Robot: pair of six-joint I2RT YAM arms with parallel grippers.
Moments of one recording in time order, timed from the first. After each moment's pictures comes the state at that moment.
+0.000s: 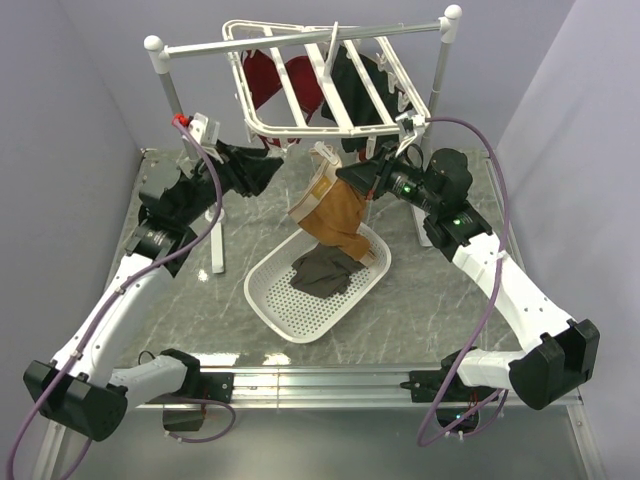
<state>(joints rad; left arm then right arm) -0.37 1.09 1.15 0.13 0.39 -0.37 0.43 1.25 1.19 0.13 -0.53 0.56</state>
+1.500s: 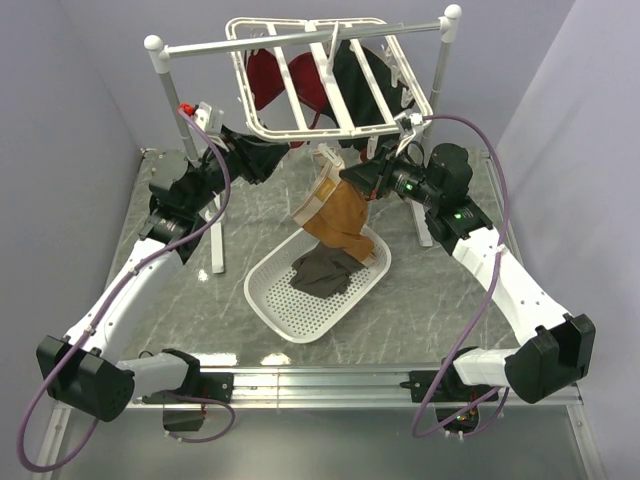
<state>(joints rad) -0.36 1.21 1.19 0.31 0.43 -0.44 0.38 1.28 1.20 0.09 -0.61 0.49</state>
